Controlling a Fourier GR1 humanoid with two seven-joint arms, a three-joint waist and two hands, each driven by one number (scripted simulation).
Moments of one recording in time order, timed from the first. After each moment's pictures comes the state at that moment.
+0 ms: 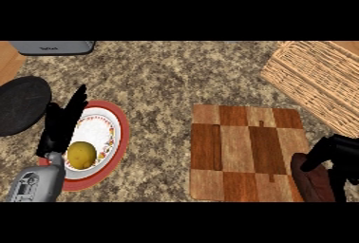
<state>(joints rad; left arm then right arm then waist) -0.20 0.19 0.10 -1.40 -0.14 -0.03 0.23 -0.08 -0.15 -0.26 -2.25 0.34 0.85 0.00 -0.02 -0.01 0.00</state>
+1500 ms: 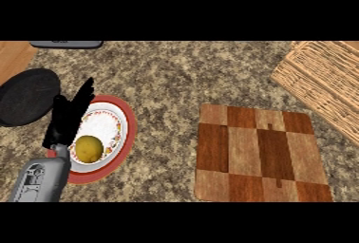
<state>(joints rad) -0.25 0.18 0.09 -1.39 -0.14 -0.05 0.24 -0.76 -0.88 -0.33 -1.35 0.51 0.65 -0.04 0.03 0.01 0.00</state>
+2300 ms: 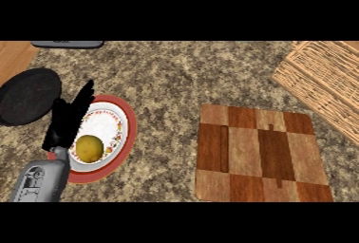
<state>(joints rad) -0.24 0.18 0.09 -1.39 -0.15 -0.06 0.23 -0.90 -0.88 -0.19 -0.67 0.73 0.37 -0.56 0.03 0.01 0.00</state>
